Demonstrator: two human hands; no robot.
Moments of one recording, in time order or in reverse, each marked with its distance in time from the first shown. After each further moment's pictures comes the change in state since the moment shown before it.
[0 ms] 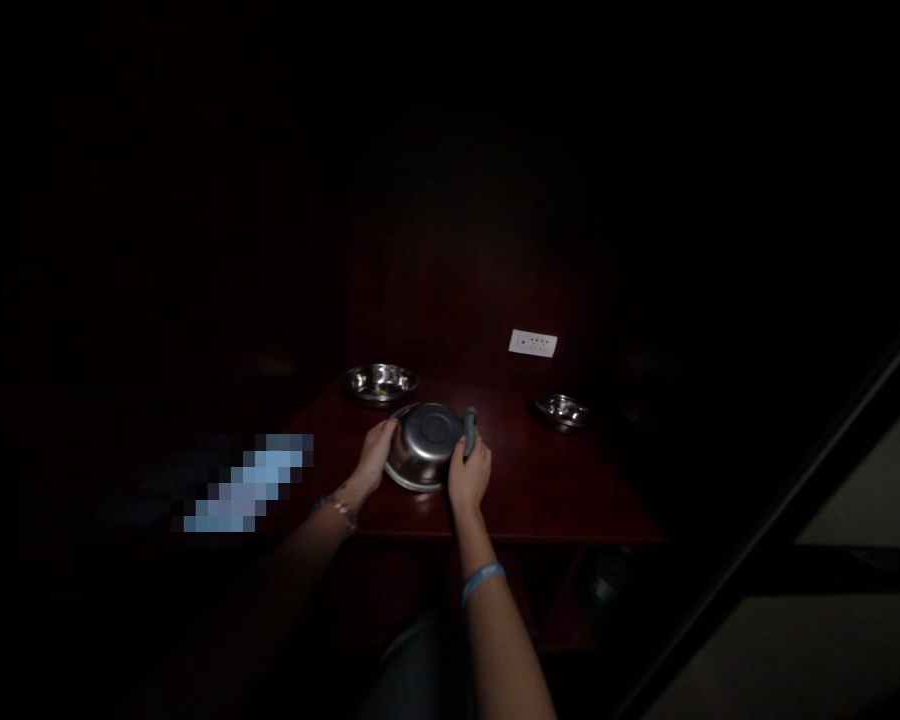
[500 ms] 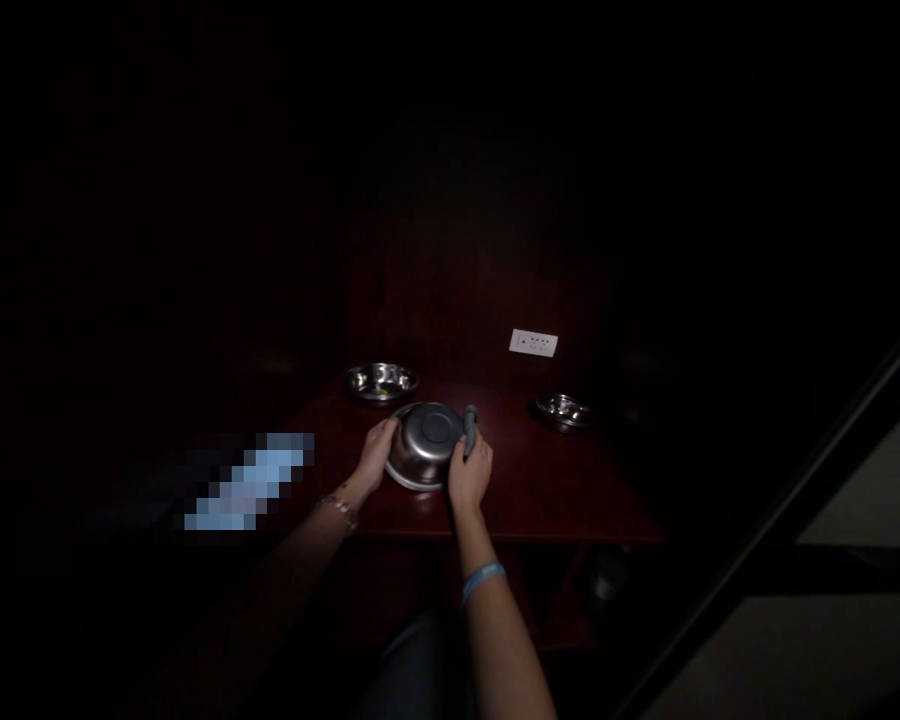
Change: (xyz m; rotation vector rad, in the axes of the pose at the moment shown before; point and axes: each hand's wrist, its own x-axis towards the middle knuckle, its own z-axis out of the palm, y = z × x) left_hand 0.000 0.000 0.000 -0.003 -0.009 0.002; right_hand 0.002 0.001 0.000 0.014 -0.033 -0.019
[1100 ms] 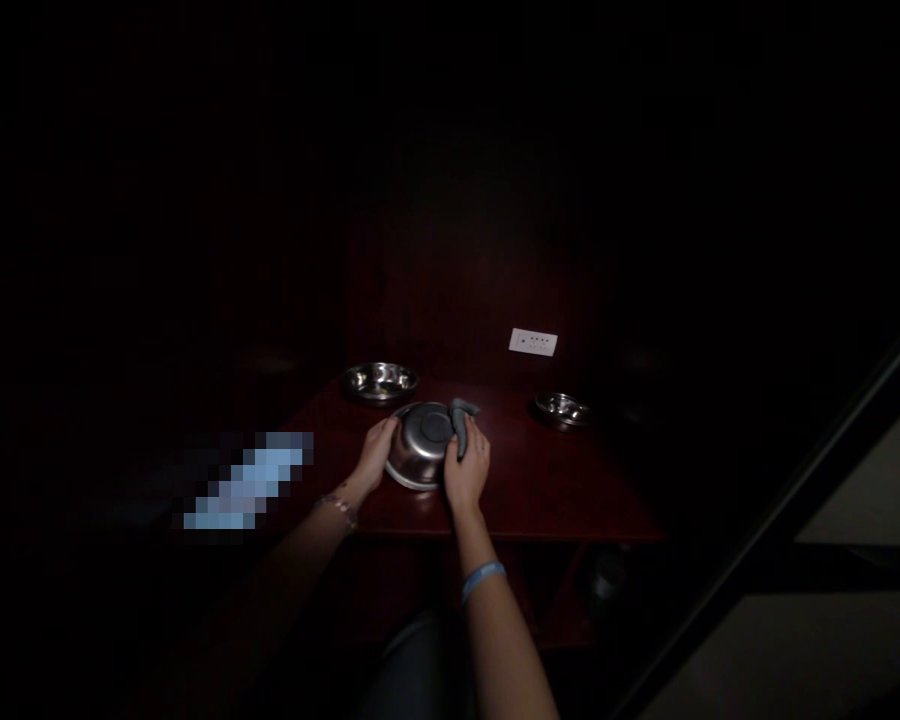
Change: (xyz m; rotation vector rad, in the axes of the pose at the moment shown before) left_hand 0.000 -0.001 0.000 0.030 0.002 0.009; right_hand 0.003 -0.007 -0.003 0.012 -0.054 -0.152
